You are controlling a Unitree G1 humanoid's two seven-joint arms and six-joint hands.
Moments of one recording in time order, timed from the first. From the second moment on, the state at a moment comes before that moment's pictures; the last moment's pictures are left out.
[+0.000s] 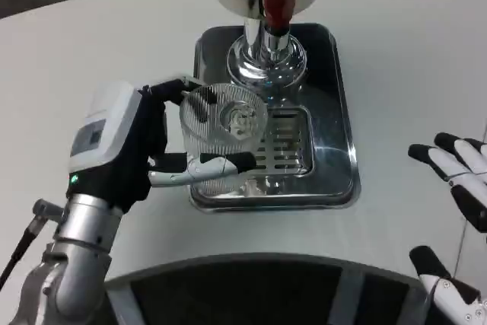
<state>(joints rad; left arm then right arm) -0.42 0.34 0.00 0.21 0.60 -0.33 0.18 0.39 -0.09 -0.50 -1.03 -0.58 -0.27 0.64</state>
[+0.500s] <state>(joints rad) -0.58 0.34 -0.06 0.44 0.63 -0.30 0.32 0.40 0.08 -0.36 -1.03 -0.66 -0.44 0.71</state>
